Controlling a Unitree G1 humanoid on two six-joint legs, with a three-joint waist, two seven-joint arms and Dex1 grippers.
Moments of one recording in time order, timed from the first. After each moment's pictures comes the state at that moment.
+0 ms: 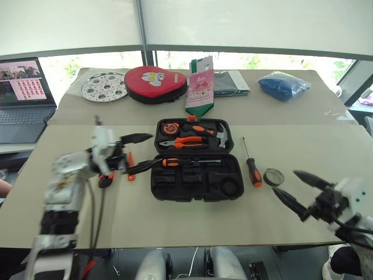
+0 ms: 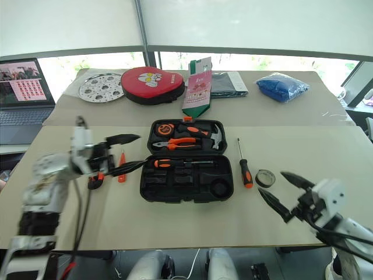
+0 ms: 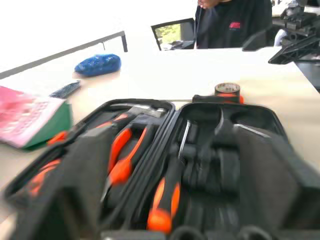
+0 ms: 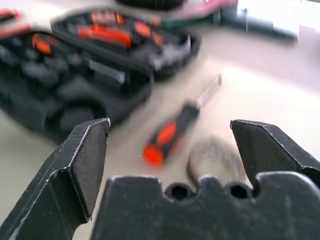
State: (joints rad) left arm -0.30 0.65 0.20 0.05 -0.52 0.05 -1.33; right arm 0.44 -0.63 -0.48 -0.37 0.56 0.17 0.83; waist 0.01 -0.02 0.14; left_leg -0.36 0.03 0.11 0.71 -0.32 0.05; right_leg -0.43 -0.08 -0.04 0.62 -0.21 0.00
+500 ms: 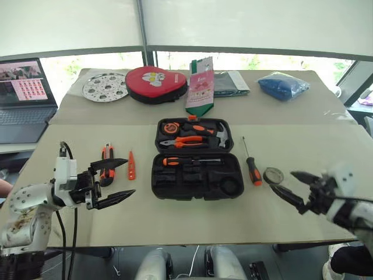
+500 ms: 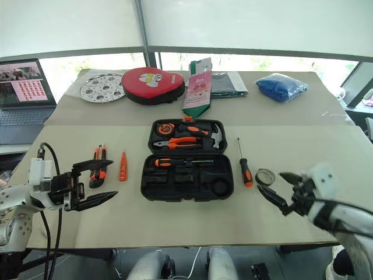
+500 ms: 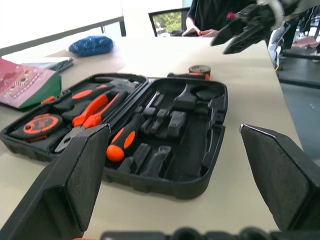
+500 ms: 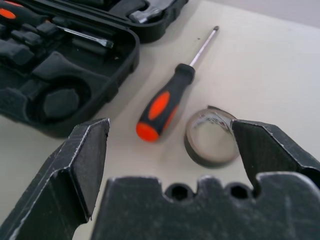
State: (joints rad) left arm -0.01 0.69 0.33 -0.14 -0.65 0.08 -1.35; right arm 0.11 -0.88 -0.37 -0.48 0.65 0.79 0.61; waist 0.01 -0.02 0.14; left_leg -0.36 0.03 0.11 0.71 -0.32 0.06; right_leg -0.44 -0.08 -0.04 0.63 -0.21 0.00
